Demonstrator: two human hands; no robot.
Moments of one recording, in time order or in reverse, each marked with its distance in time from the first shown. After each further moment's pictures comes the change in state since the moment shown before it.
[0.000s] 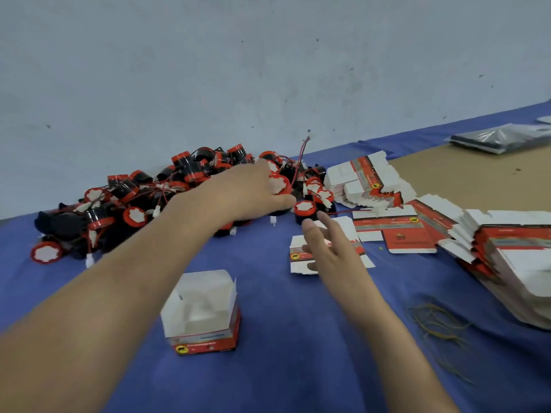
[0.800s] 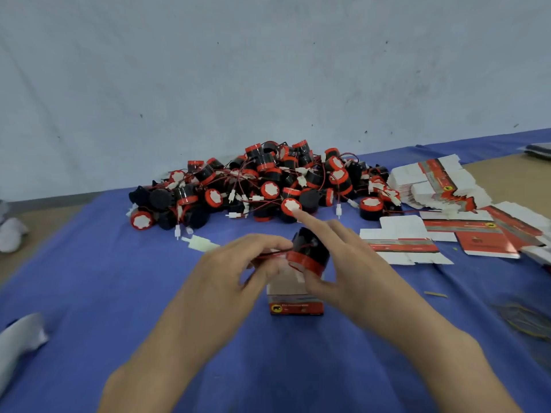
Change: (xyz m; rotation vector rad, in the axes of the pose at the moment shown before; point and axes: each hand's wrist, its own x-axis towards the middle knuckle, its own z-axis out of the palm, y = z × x) left_hand -0.216 -0.084 0.038 -0.564 0.446 0.062; right_hand -0.057 -0.049 0.081 -0.773 -0.390 -0.549
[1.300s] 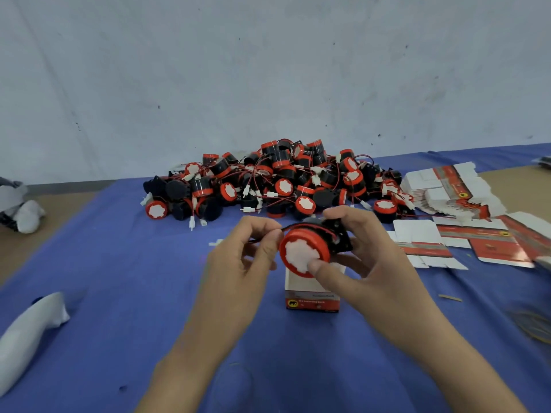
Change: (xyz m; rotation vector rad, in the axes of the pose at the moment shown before) left_hand -0.010 -0.011 0.005 -0.364 0.240 -0.199; right_hand -0.014 -0.035 0.000 0.713 0.169 0.062
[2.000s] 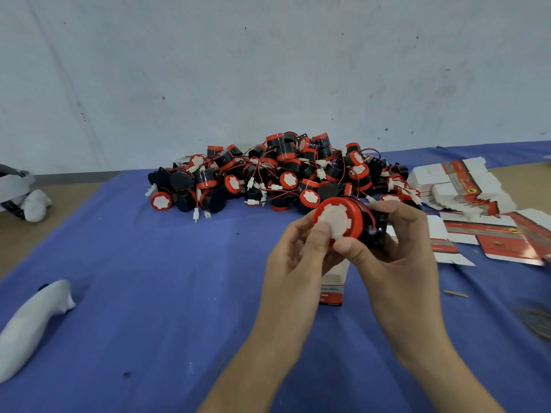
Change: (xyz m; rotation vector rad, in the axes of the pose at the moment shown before) left_hand -0.010 0.014 0.063 -0.713 -0.042 -0.281; right_hand -0.005 0.012 0.011 0.199 0.412 -0.095
